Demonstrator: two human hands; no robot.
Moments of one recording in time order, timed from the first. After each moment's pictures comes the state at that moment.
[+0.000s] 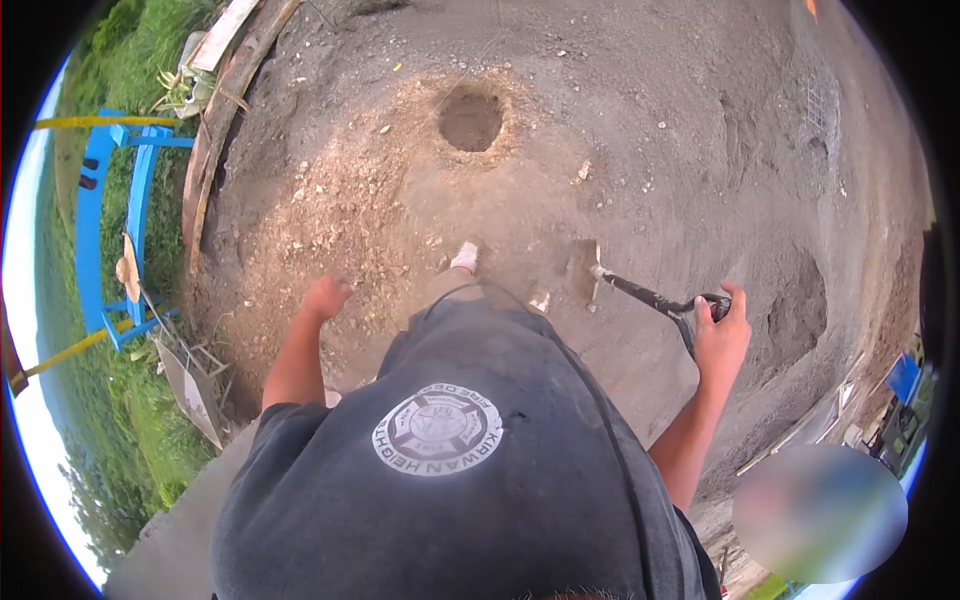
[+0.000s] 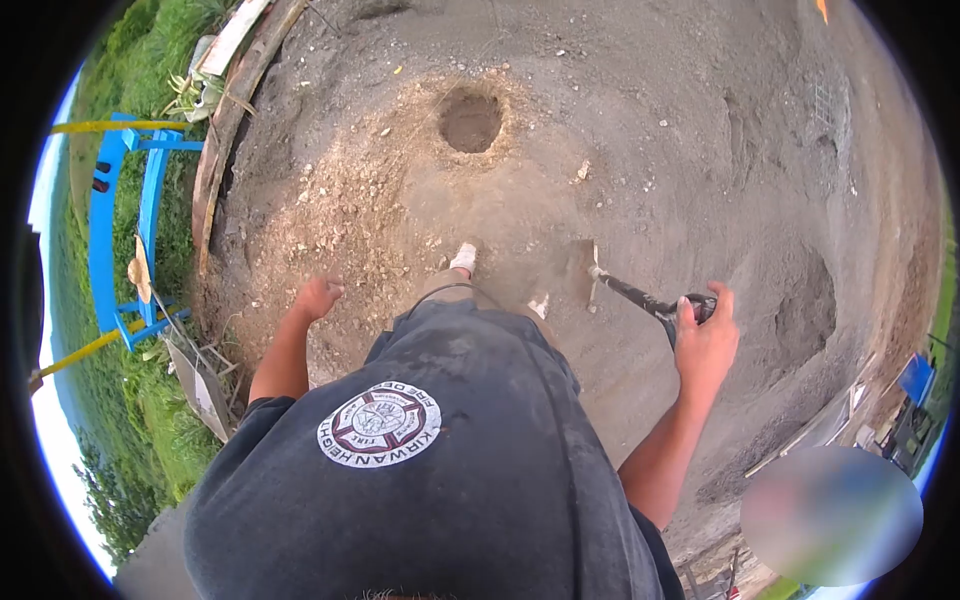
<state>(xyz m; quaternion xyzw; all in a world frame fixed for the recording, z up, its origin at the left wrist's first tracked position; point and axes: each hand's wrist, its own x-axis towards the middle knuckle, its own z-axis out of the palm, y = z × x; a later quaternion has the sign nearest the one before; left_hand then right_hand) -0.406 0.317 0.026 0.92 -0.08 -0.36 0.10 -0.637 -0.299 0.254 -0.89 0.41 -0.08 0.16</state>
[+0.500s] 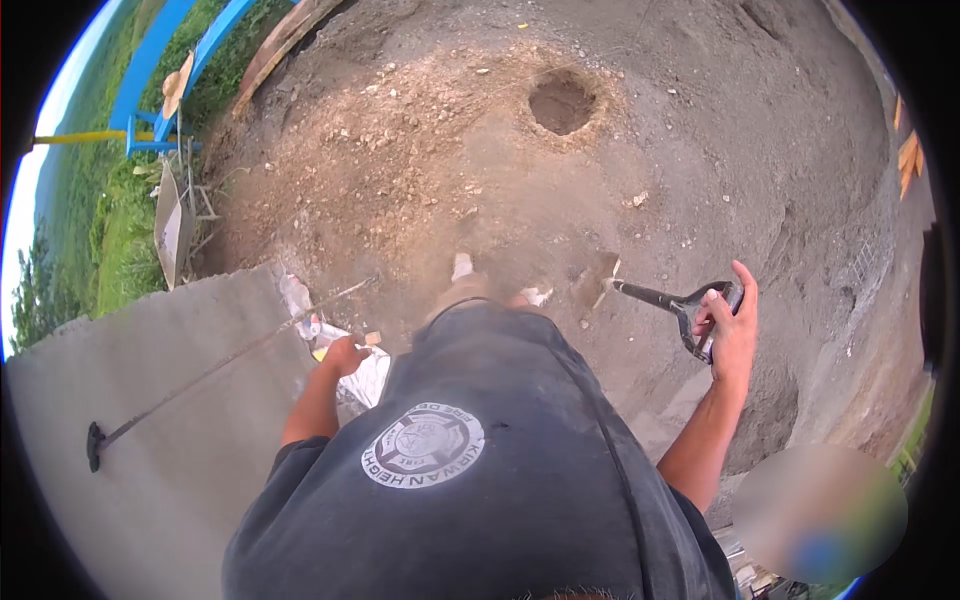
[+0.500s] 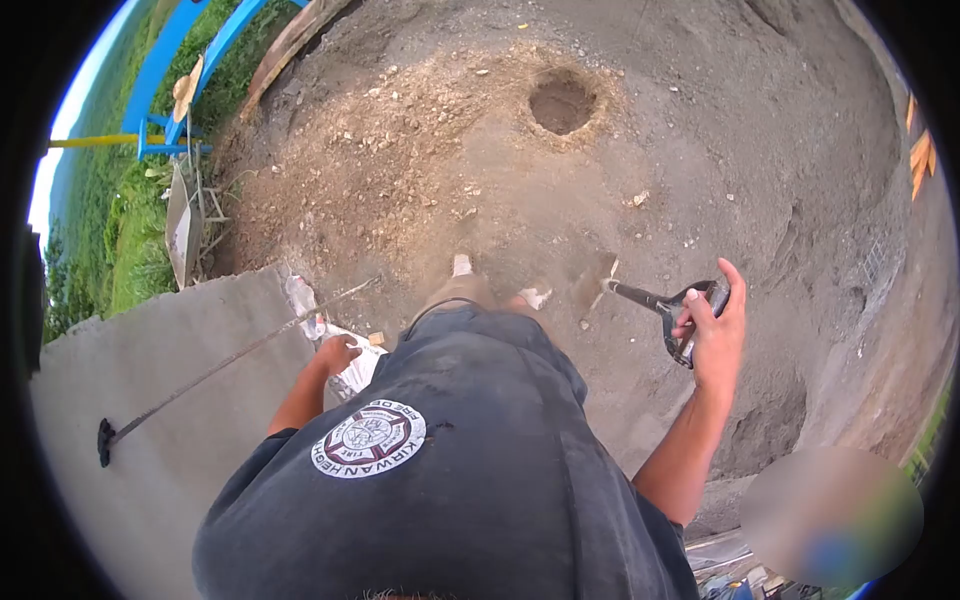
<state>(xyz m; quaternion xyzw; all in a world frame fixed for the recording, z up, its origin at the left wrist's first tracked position) -0.817 0.328 0.026 0.86 0.17 -0.44 0.17 -0.604 -0.302 0.256 -0.80 0.26 0.04 0.54</state>
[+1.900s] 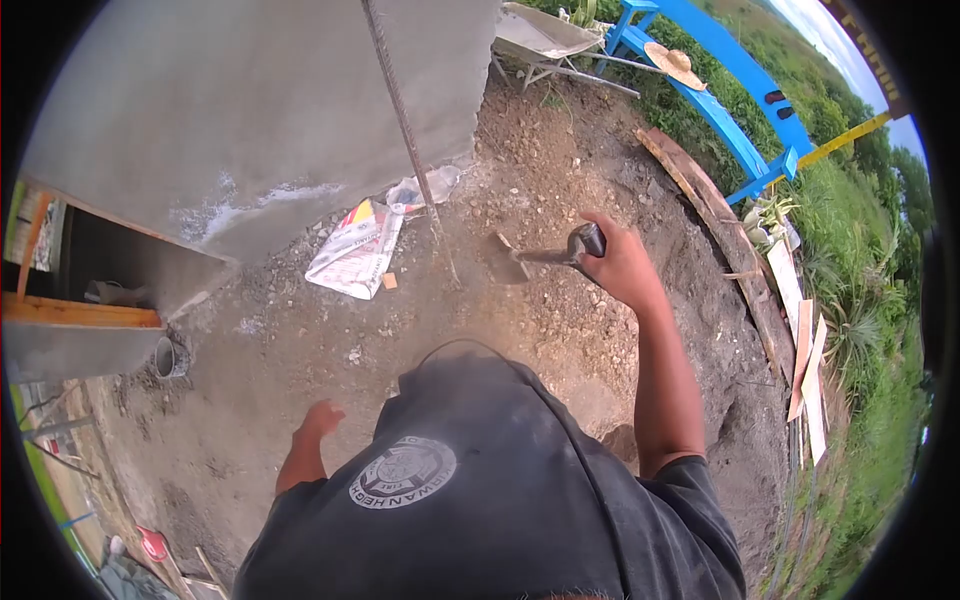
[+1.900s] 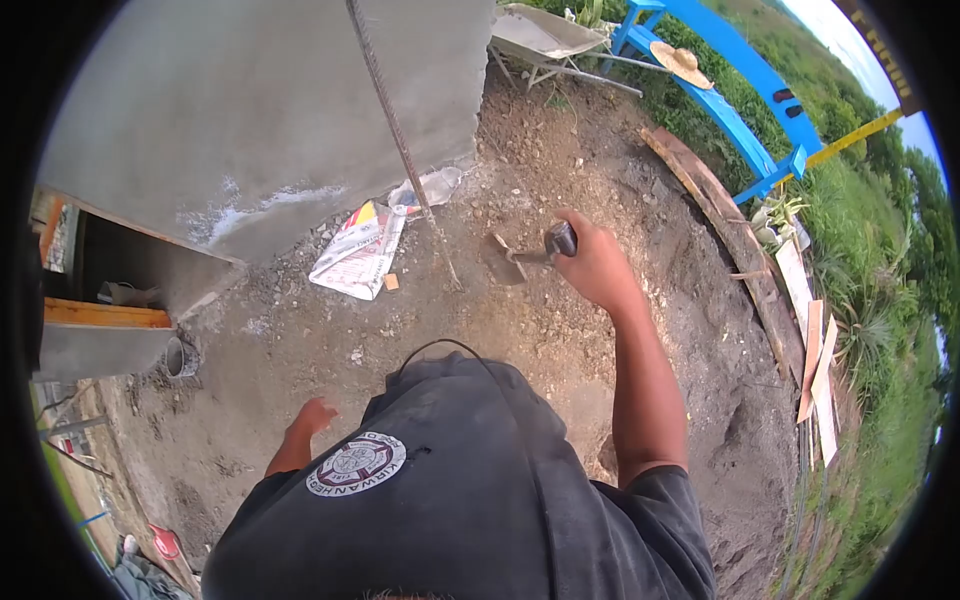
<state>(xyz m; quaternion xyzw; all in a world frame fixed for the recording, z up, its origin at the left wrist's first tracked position) -1.172 0.156 -0.091 0.49 0.73 -0.07 0.46 -0.634 0.500 0.274 -0.61 -0.73 0.28 0.13</state>
